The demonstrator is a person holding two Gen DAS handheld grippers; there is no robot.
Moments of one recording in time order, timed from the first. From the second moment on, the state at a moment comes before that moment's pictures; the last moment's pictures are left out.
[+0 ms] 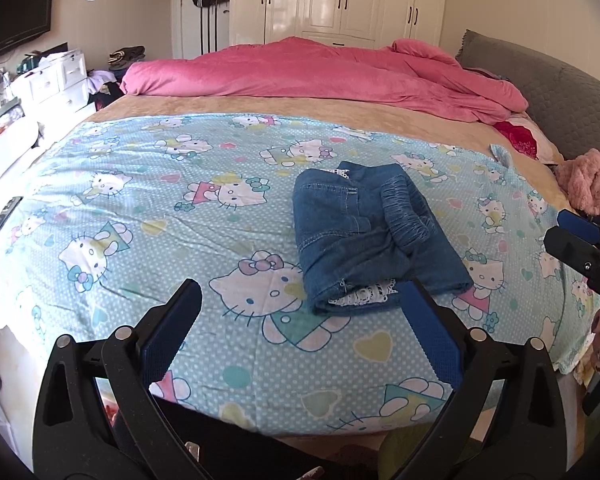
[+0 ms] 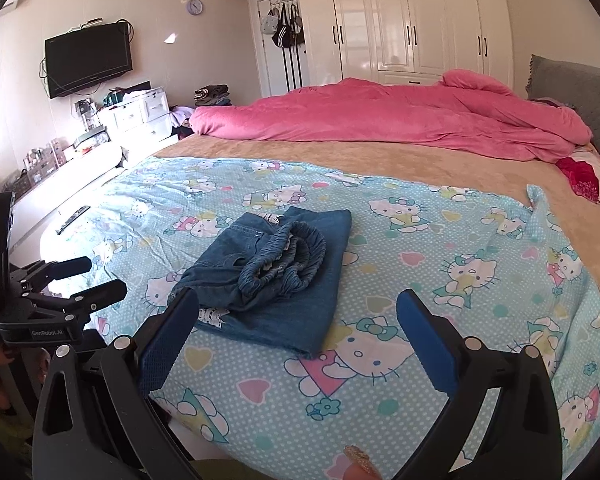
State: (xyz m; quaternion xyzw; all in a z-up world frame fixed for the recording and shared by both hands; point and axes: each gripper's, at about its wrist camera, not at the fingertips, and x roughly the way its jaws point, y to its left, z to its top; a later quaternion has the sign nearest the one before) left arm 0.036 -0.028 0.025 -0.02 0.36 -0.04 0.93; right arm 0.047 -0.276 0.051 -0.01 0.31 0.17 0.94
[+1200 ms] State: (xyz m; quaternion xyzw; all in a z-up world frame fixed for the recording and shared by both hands) left arm 0.020 -0.029 -0.022 -0.03 0.39 -0.03 0.92; right arm 0.044 -0.273 -0.021 0.00 0.38 0.14 0.91
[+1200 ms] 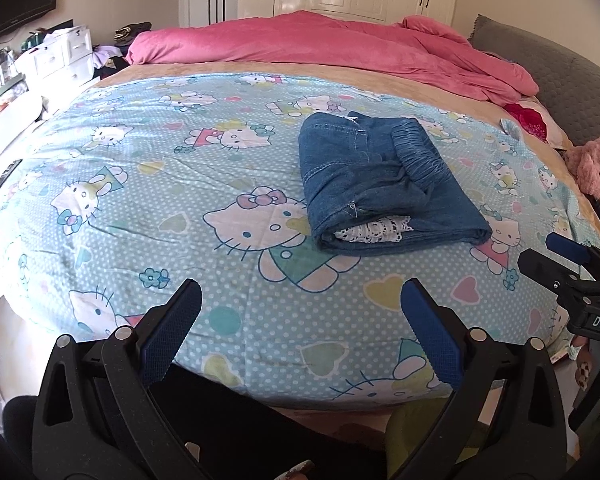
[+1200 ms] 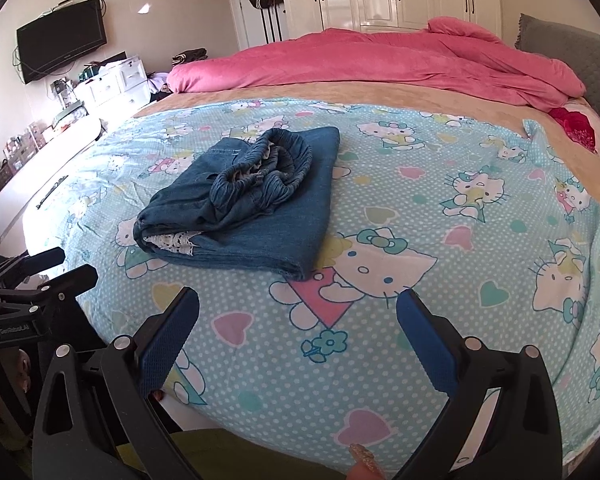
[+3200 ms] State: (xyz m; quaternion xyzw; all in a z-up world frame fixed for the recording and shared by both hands) left arm 0.019 -0.030 -0.025 -0.01 0.41 -0.01 0.91; right arm 0.041 -0.271 -0.025 -0.01 0.39 0.14 0.91
